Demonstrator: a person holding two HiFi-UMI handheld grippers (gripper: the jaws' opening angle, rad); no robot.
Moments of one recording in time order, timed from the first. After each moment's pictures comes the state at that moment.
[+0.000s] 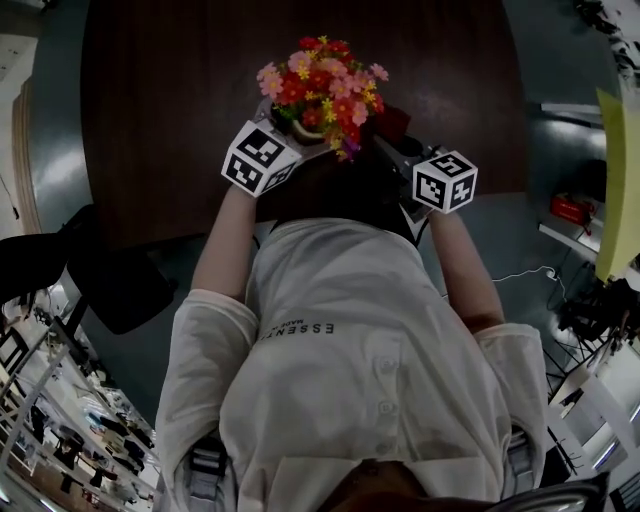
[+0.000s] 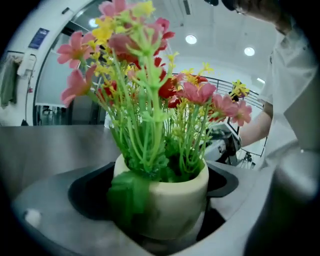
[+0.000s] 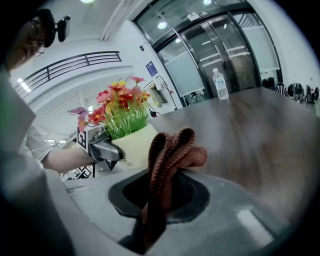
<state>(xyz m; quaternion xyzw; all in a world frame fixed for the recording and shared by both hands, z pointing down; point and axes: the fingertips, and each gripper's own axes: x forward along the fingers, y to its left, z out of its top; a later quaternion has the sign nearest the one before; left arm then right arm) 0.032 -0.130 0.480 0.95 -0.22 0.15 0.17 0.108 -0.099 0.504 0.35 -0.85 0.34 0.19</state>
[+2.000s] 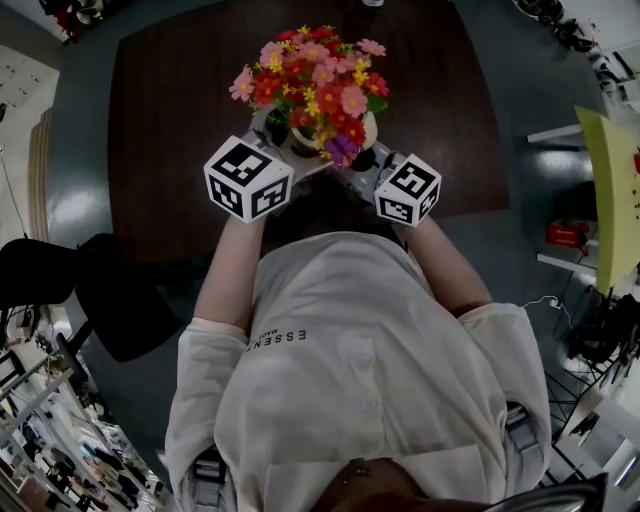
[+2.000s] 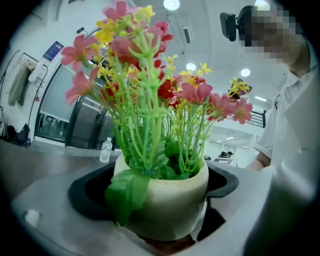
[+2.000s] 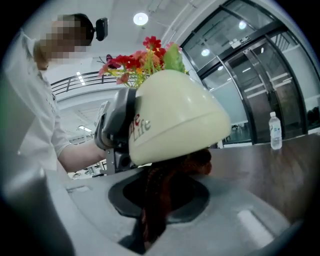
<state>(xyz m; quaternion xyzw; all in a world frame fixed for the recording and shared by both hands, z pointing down) 0.037 -0.126 0.295 0.95 -0.25 0.01 0.17 0.005 -0.092 0.371 0.21 -0.96 0.16 0.07</state>
